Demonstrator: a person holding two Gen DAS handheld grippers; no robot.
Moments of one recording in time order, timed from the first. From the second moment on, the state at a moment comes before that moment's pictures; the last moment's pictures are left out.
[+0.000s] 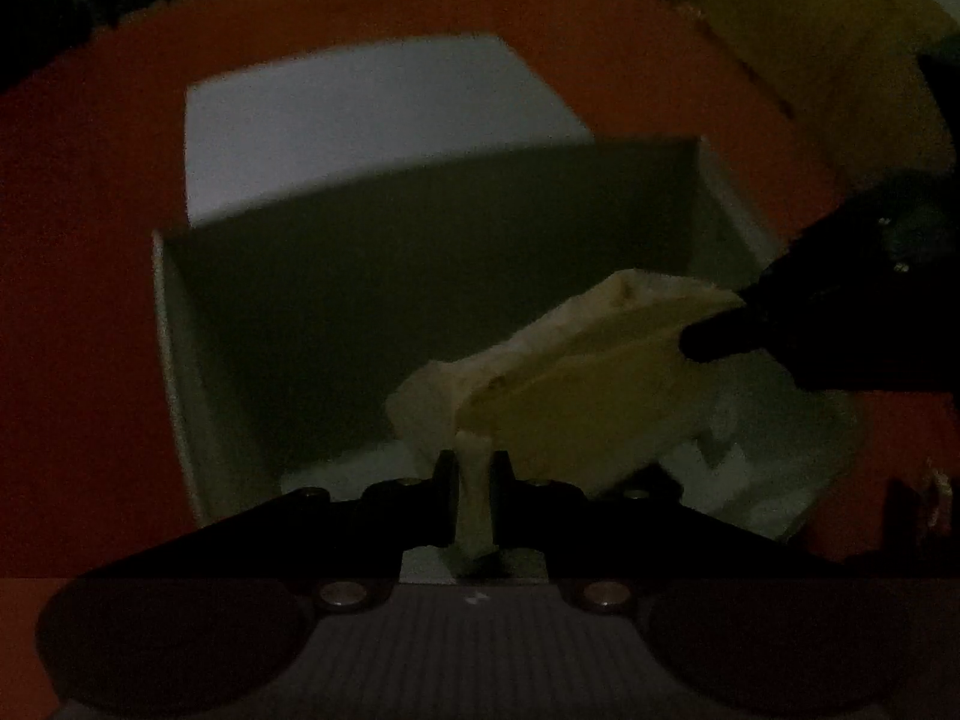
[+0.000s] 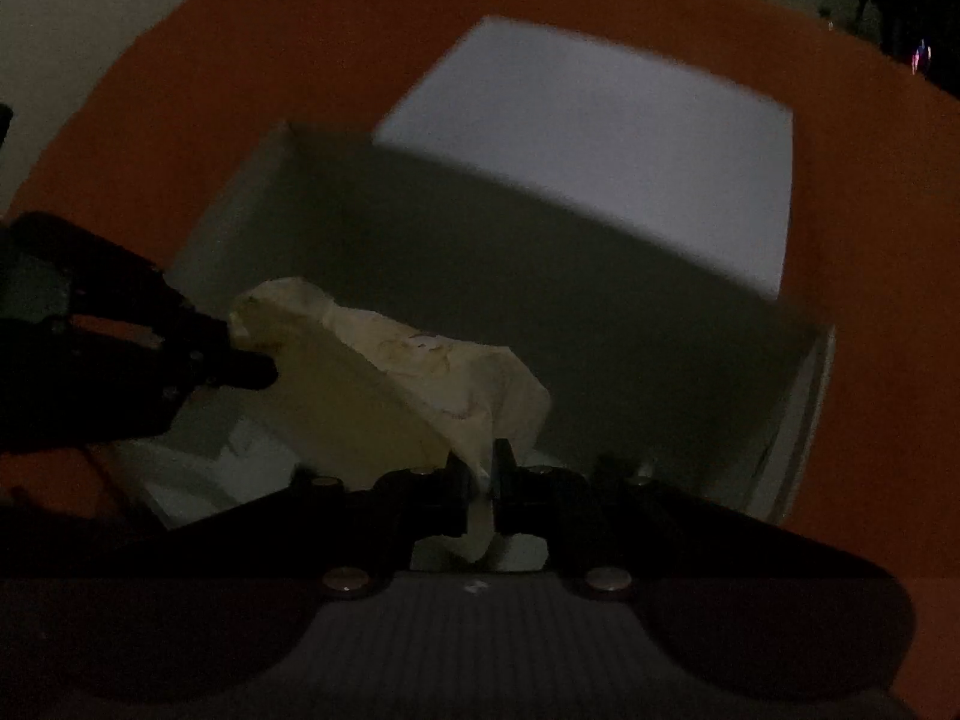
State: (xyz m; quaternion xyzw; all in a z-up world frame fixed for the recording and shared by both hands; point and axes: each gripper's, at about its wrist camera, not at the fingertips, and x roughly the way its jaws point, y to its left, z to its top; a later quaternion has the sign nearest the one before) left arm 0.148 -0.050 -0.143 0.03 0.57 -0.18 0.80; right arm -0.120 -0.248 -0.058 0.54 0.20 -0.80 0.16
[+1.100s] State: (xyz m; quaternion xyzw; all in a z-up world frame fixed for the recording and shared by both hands) left arm 0.135 -0.053 -0.186 0.01 0.63 -0.14 0.77; right arm -0.122 -0.222 -0.092 0.58 0.14 -0.79 0.15
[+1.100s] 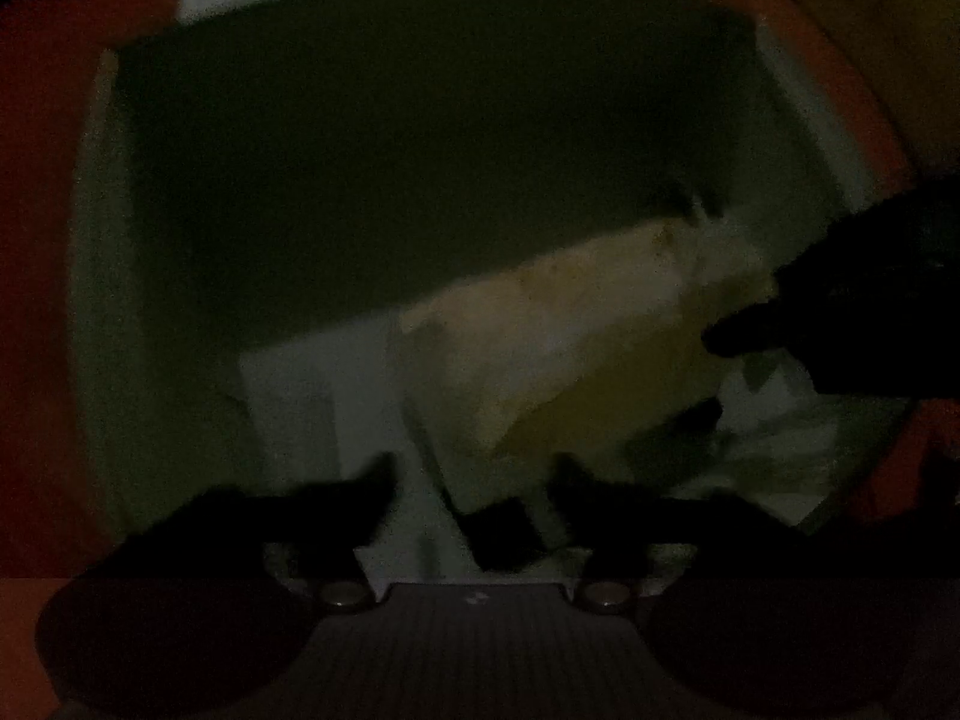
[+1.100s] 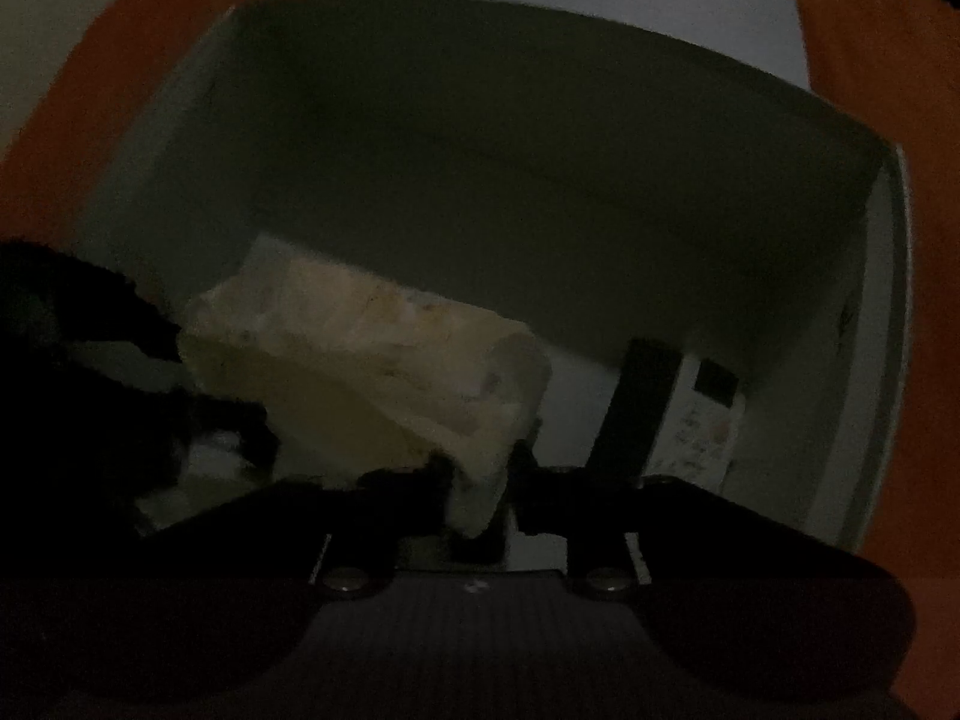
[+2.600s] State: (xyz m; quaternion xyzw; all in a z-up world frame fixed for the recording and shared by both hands) left arm 0.422 0.073 -0.171 0.02 0.56 0.06 0.82; right arm -0.387 -0.147 -0.005 0.44 0.10 -0.89 0.01
